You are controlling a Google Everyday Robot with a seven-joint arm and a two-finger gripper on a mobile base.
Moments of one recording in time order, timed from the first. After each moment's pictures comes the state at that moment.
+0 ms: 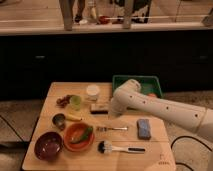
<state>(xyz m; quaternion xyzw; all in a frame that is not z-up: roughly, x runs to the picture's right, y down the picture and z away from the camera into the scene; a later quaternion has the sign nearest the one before) 0.031 0.160 0.806 -0.28 -0.15 -0.04 0.95</state>
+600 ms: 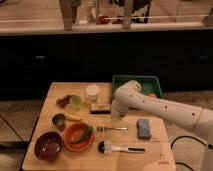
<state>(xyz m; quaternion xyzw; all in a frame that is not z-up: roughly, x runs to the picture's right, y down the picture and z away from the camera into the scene) 0.051 0.185 0.819 -0.33 -0.14 -0.03 0.93</state>
